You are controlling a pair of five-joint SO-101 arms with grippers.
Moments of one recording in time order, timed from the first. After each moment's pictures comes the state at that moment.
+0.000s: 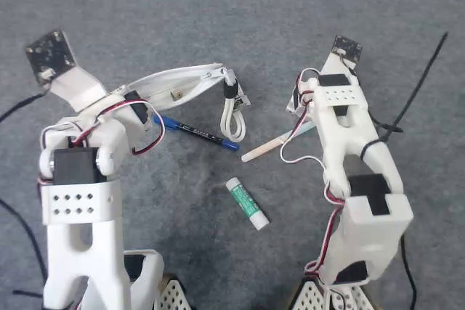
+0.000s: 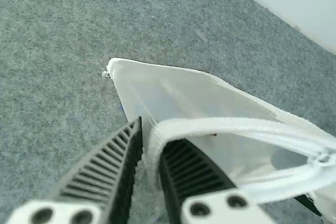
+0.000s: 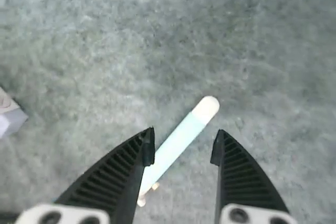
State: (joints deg) left arm -8.9 -42.8 31.7 69.8 32.7; right arm -8.4 17.1 7.4 56.9 -30.4
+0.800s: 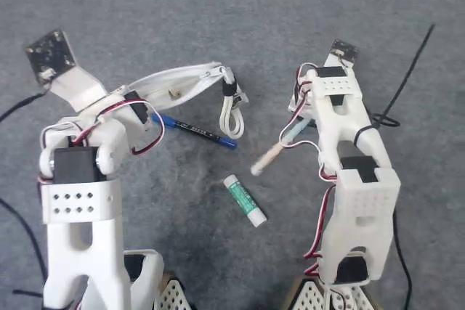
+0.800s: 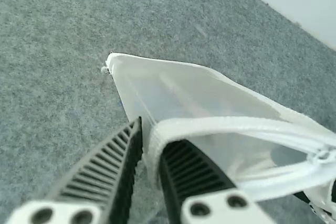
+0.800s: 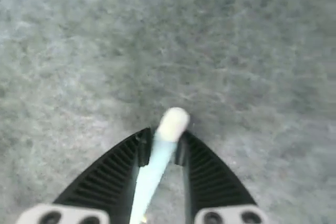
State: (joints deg) left arm -9.0 -42.7 31.8 69.8 32.7; right arm -7.6 32.1 -6.8 63.0 -30.5
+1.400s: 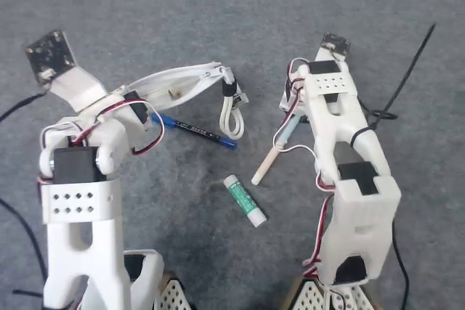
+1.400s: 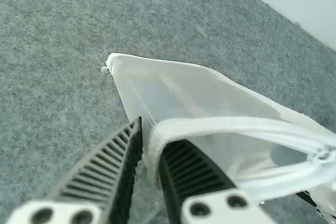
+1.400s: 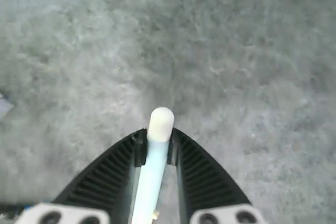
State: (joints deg) left arm -9.1 -42.7 31.8 69.8 32.7; right arm -10.5 25.8 -6.9 68.4 -30.5
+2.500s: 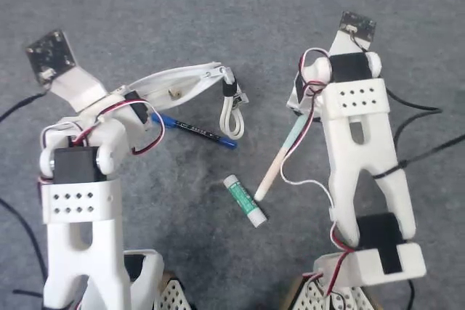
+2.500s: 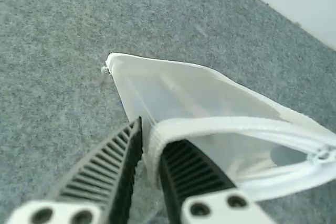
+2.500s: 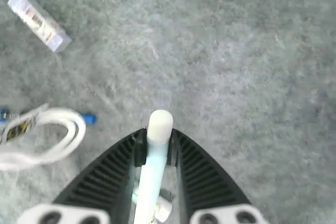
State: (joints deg) left arm -9.0 -42.7 31.8 69.8 32.7; right arm -12.3 -1.7 -6.9 92.3 -30.5
